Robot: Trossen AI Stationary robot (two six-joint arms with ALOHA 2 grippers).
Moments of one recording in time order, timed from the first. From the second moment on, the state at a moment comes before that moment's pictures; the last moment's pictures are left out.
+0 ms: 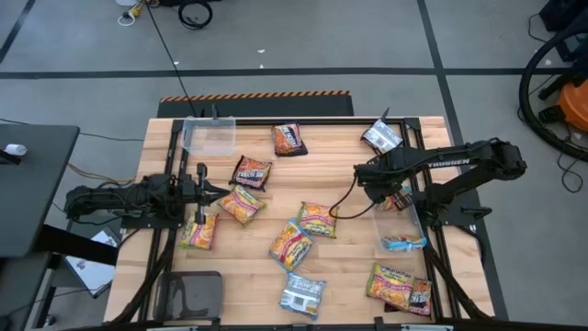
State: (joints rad) left arm 0.01 0.02 0.01 0.05 -0.07 0.12; right arm -0.09 1.28 0.90 -1.29 0.13 -0.56
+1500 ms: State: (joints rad) left arm 0.01 0.02 0.01 0.05 -0.07 0.12; right arm 0.41 1.41 1.24 -0.79 0.13 -0.07
